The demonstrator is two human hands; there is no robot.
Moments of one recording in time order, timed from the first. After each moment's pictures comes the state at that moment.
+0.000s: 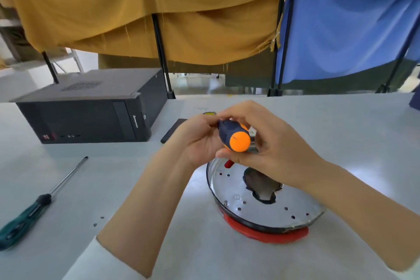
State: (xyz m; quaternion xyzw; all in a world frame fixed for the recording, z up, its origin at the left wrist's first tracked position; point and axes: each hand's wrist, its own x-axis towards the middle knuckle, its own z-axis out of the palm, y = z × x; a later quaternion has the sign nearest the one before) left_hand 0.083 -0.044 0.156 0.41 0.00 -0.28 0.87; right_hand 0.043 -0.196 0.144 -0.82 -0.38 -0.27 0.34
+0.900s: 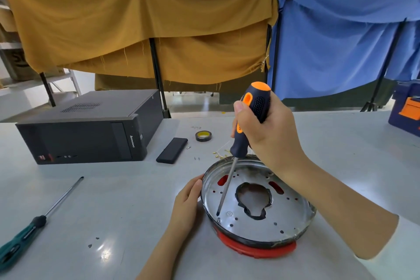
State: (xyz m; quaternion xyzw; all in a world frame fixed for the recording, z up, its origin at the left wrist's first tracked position) left_hand 0.085 -0.024 0.002 0.74 -0.05 0.07 0.67; right_hand 0.043 -0.185 0.180 -0.69 -0.26 -0.31 0.60
